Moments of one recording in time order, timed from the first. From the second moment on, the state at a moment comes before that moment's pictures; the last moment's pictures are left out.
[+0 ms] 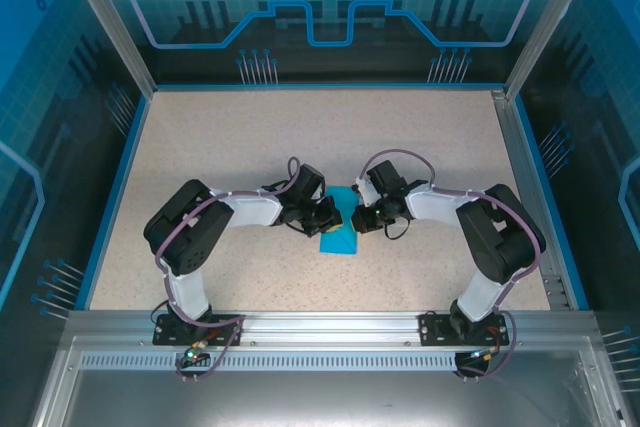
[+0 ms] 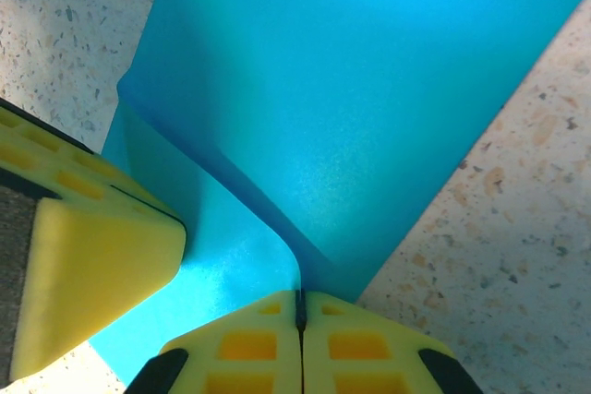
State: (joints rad) left arm -0.64 1.84 0.93 -0.05 0.46 -1.10; right arm 0.52 1.71 0.85 -0.32 -0.37 0.23
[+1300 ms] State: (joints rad) left arm -0.65 1.86 0.93 -0.05 0.45 -1.08; right arm 0.62 1.63 0.78 -0.30 -0.52 0.44
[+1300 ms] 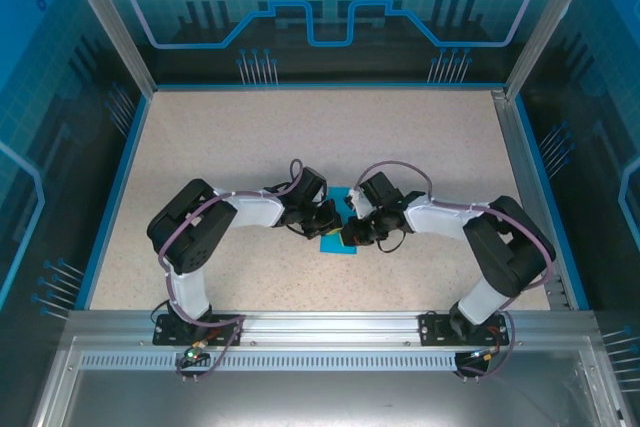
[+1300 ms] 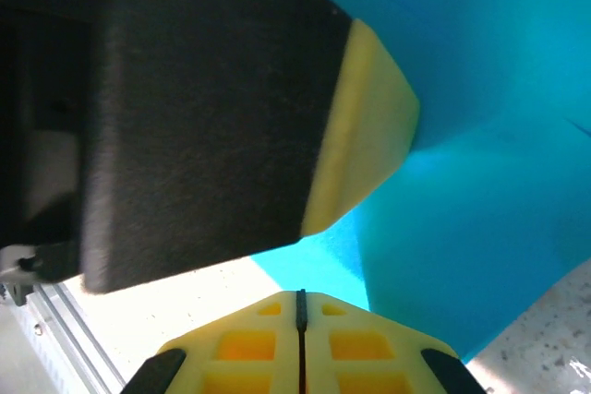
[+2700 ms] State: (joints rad) left arm -0.66 1.87 0.93 -0.03 0.46 -1.08; right arm 0.55 1.60 0.66 -0.26 -0.56 0.49
